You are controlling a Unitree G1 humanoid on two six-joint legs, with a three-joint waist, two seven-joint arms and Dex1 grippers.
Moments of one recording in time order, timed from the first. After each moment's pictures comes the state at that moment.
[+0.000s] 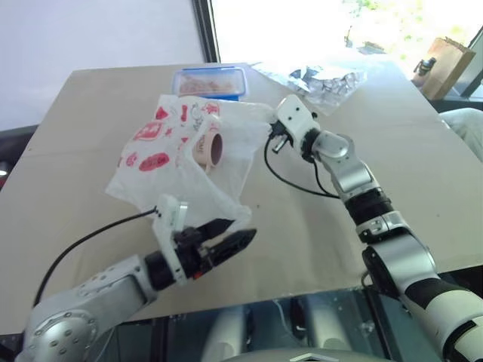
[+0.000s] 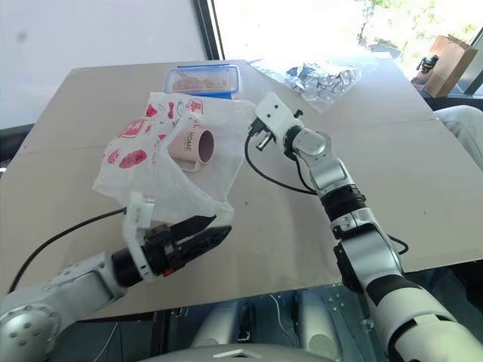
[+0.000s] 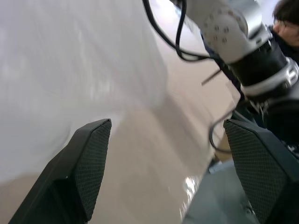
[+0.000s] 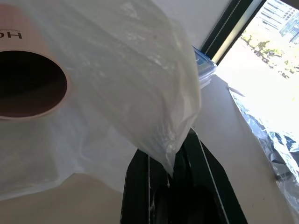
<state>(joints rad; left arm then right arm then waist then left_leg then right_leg) 0.14 0.62 0.23 -0.76 -1.37 0.86 -0.14 -0.97 -0.15 0.19 0.60 -0.11 0.06 0.50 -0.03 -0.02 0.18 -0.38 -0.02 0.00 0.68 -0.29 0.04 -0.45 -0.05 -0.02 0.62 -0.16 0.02</state>
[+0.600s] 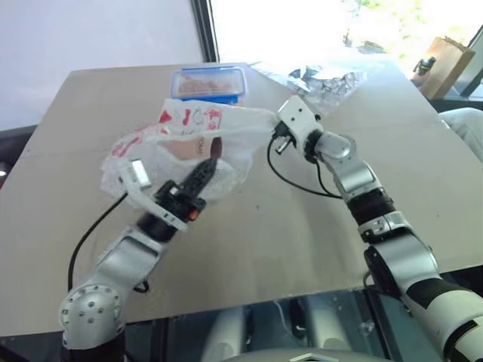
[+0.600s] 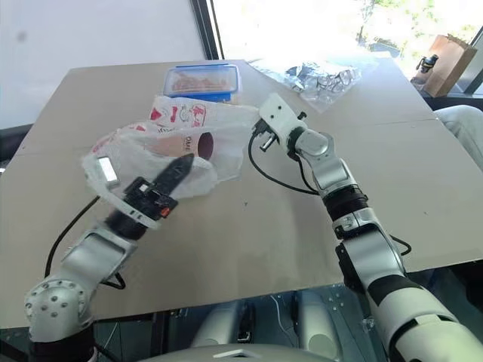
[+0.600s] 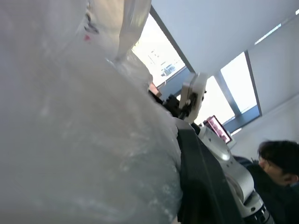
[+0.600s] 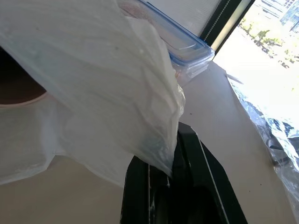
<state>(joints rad) 0.01 0.42 0.31 -0.65 -1.55 0.62 0.07 -0.97 -0.16 0.18 0.62 -0.11 0.08 0.49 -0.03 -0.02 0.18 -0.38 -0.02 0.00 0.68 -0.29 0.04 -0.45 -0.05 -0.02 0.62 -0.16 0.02</state>
